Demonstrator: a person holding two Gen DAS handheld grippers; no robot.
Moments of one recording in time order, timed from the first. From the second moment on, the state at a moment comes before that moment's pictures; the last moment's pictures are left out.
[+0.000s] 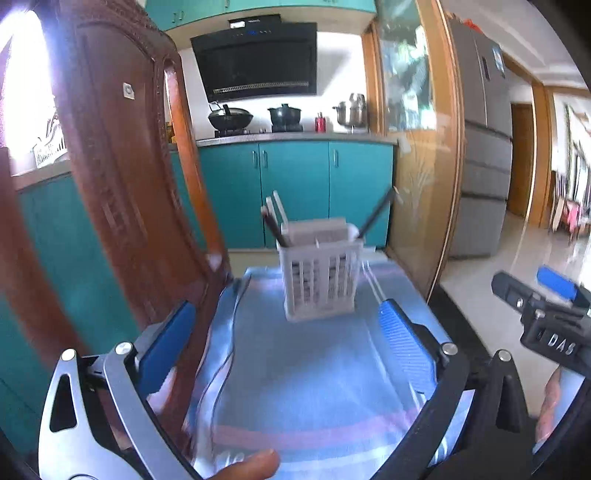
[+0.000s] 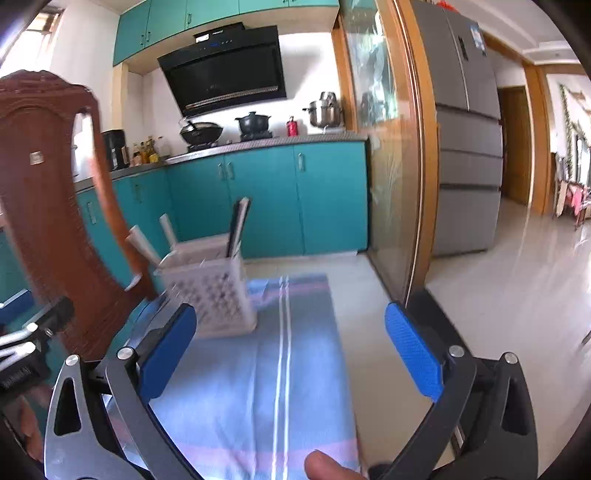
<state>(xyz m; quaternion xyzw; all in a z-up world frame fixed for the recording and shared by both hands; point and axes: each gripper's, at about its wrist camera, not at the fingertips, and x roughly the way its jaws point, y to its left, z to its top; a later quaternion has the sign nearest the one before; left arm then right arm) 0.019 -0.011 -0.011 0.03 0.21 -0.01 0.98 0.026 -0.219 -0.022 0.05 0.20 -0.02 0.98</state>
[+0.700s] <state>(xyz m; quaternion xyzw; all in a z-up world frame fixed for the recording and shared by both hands) -0.076 0.009 0.023 0.01 0.18 -0.01 0.98 -0.094 -0.178 0.012 -0.02 0.16 0.00 0.99</state>
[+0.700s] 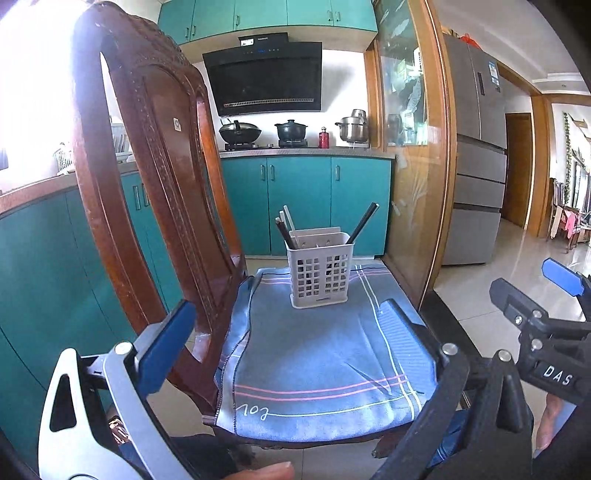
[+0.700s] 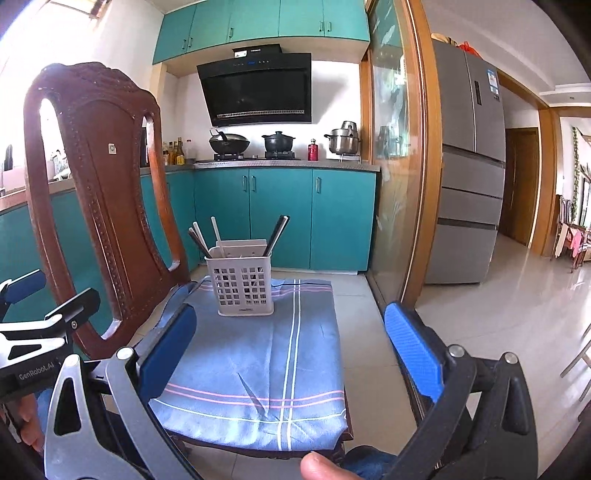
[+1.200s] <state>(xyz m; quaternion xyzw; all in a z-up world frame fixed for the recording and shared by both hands) -0.077 0.011 0.022 0.01 0.19 -0.01 0.98 -0.095 -0.170 0.011 -0.03 0.16 0.00 0.99</state>
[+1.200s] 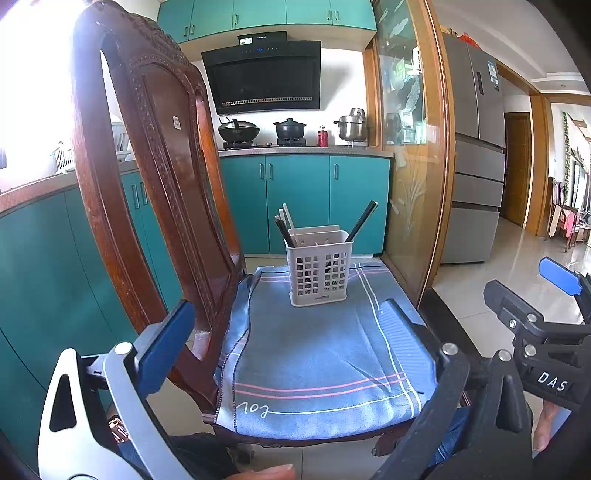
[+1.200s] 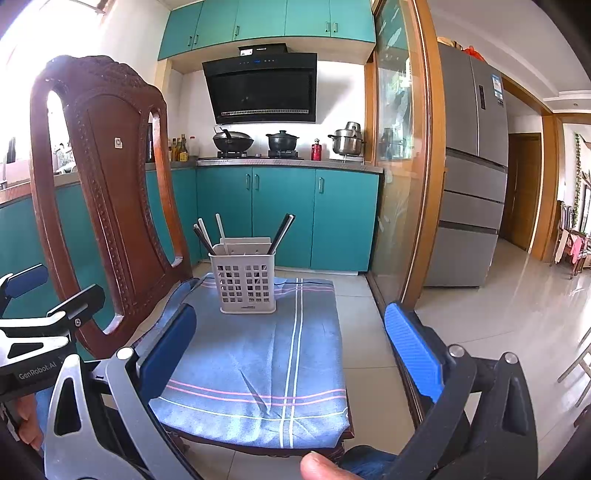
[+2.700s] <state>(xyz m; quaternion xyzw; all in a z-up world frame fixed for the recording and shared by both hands) -0.068 0.012 0.013 0.02 0.20 -0.02 0.98 -0.091 -0.168 0.004 -0.03 0.17 0.00 0.98</state>
